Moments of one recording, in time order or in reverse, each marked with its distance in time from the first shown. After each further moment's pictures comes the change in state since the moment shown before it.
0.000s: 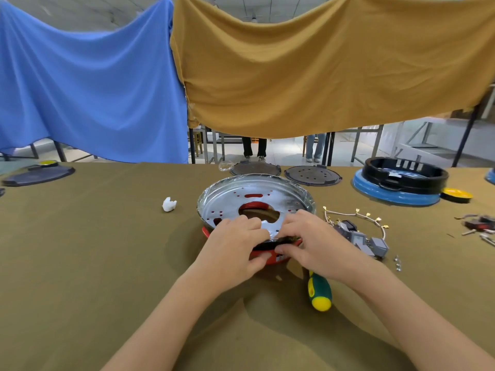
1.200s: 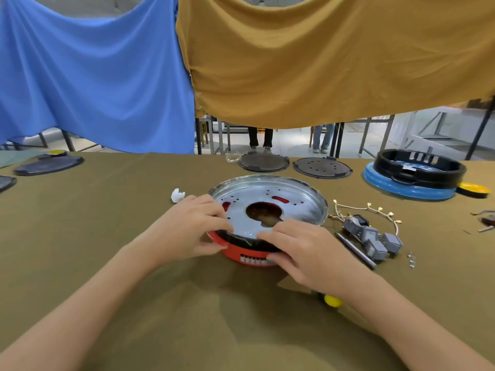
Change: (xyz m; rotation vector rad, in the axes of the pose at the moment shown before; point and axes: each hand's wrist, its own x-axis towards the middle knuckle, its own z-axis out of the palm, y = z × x) left_hand -0.027 -0.075 -0.050 0.091 -0.136 0.188; right_hand -0.010 -0.031 0.014 -0.161 0.132 -0.294
